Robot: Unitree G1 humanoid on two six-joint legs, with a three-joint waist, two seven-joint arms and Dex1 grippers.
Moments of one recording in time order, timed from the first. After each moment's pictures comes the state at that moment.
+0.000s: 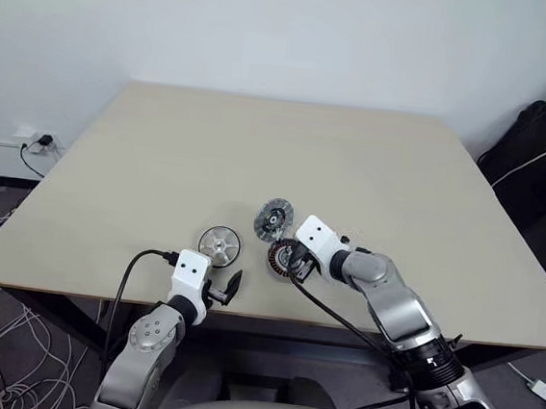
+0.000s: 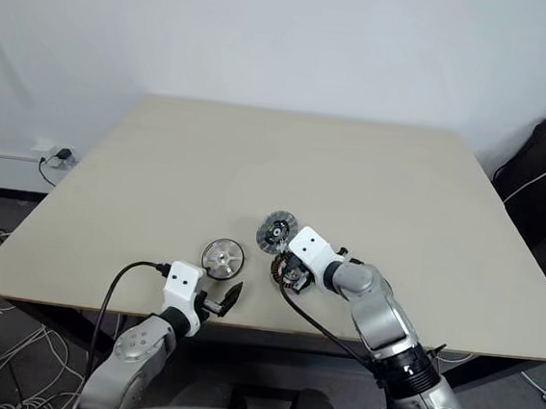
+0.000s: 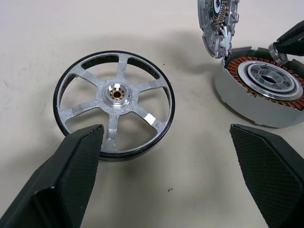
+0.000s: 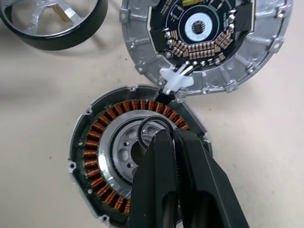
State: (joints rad) left arm 0.28 0.12 -0.19 -0.21 -0.08 0.27 -0.26; right arm -0.27 -0.41 0.38 -0.14 -0.11 0.70 0.61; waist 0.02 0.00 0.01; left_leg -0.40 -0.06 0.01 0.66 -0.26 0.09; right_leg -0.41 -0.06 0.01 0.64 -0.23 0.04
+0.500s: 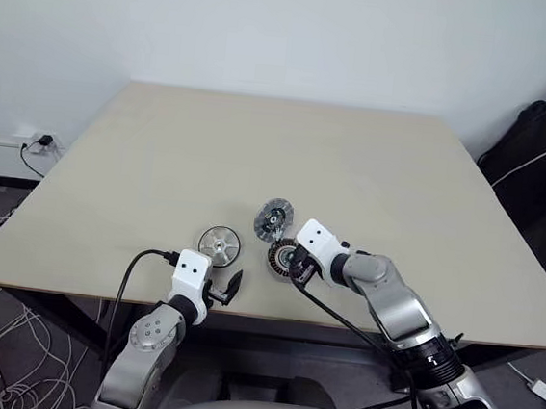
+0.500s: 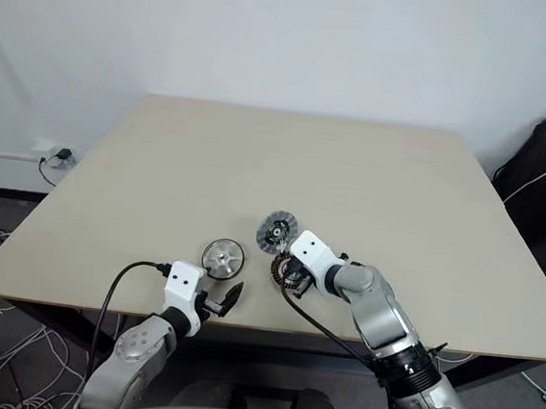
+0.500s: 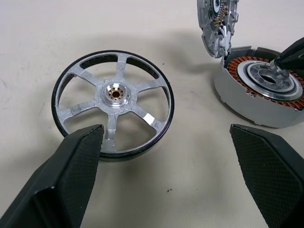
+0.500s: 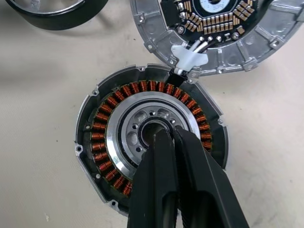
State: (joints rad) left arm 0.27 0.12 -0.19 -0.21 -0.08 0.27 -0.26; right arm -0.29 -0.41 0.40 -0.10 -0.11 0.73 0.64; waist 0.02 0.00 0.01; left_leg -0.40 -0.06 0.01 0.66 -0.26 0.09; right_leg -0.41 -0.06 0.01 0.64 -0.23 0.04
